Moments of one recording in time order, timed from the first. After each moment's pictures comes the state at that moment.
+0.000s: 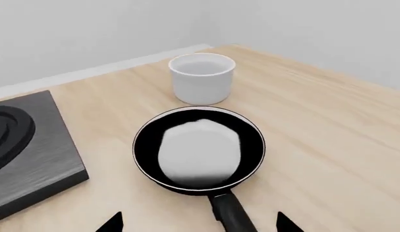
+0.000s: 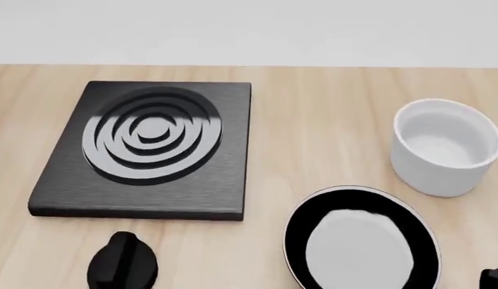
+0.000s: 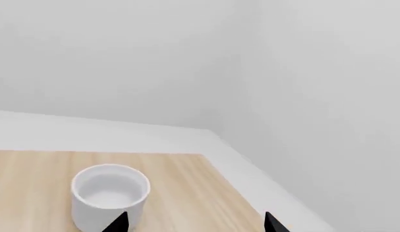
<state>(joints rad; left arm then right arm) -0.24 -0.14 0.71 0.81 -0.41 -1.04 -0.35 -0.28 1.19 0.43 -1.04 1.26 0.57 1.27</state>
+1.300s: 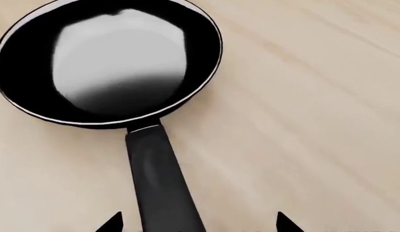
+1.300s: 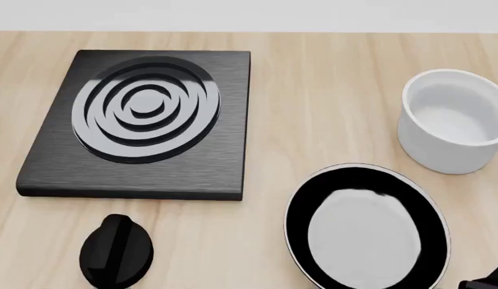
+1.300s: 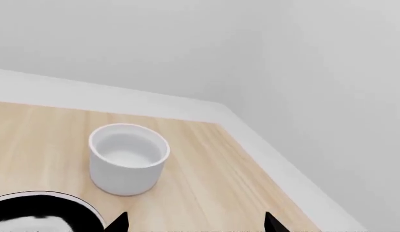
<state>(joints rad) -0.56 -0.03 1.02 0.33 -0.89 -0.97 -0.73 -0.26 1.15 0.26 -0.98 1.12 0.52 1.20</state>
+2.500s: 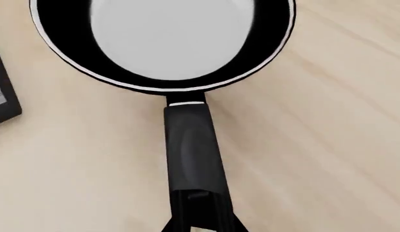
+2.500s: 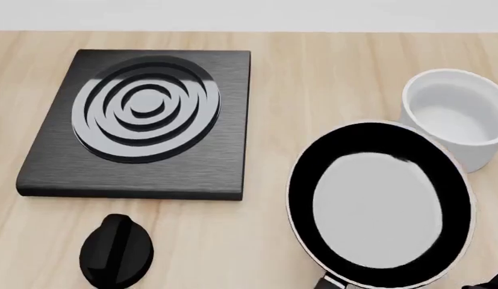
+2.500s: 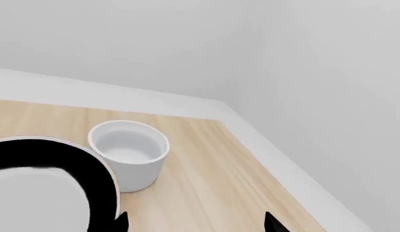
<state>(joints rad) -0.69 -0.11 1.04 0.40 -1.16 -0.92 -0.99 -0.30 1.12 0.28 -0.97 1.09 0.51 1.17</state>
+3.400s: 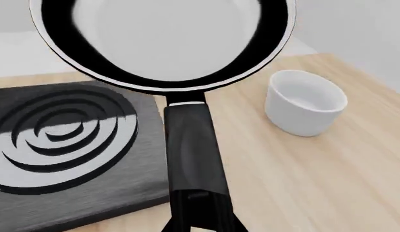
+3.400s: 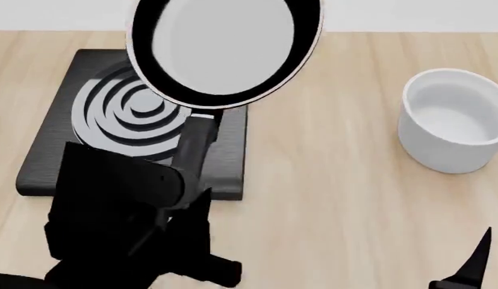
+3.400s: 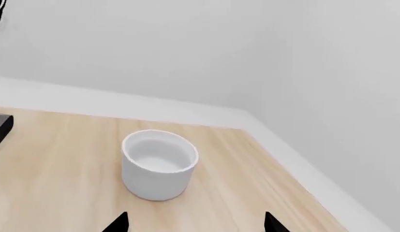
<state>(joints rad) -0.91 -0.33 0.65 0.53 -1.53 -0.88 -1.19 -0.20 1.09 0.15 -0.96 1.03 0.48 1.10</state>
